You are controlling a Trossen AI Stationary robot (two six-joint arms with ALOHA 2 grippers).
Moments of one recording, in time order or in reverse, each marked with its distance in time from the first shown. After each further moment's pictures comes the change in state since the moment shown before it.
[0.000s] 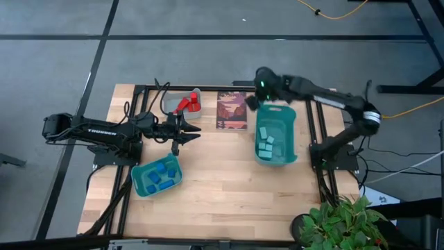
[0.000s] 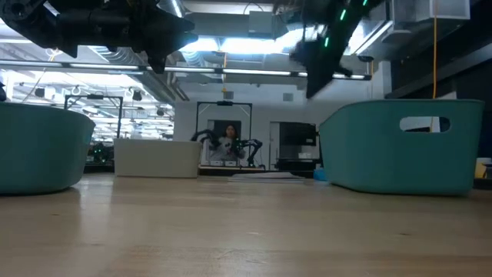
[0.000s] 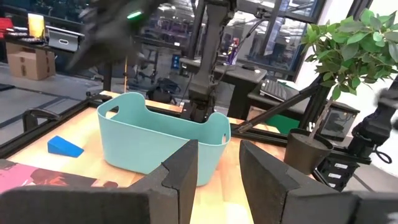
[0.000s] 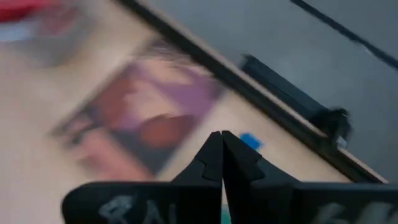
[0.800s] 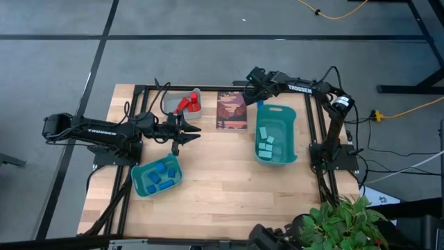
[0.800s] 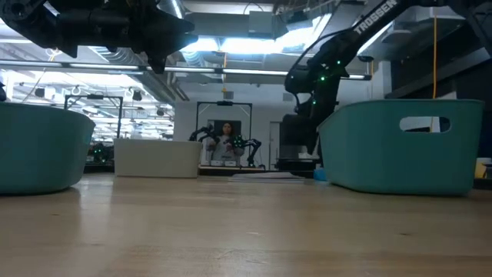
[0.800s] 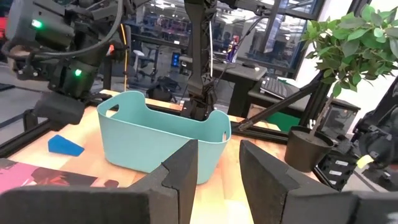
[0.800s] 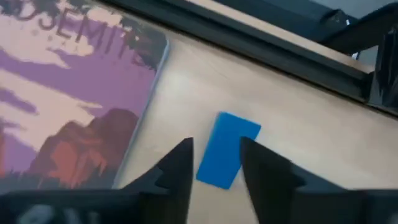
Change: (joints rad) left arm 0.000 0.000 0.000 -0.007 0.003 0.008; right arm -0.208 0.347 -0.005 0.053 -0.116 0.189
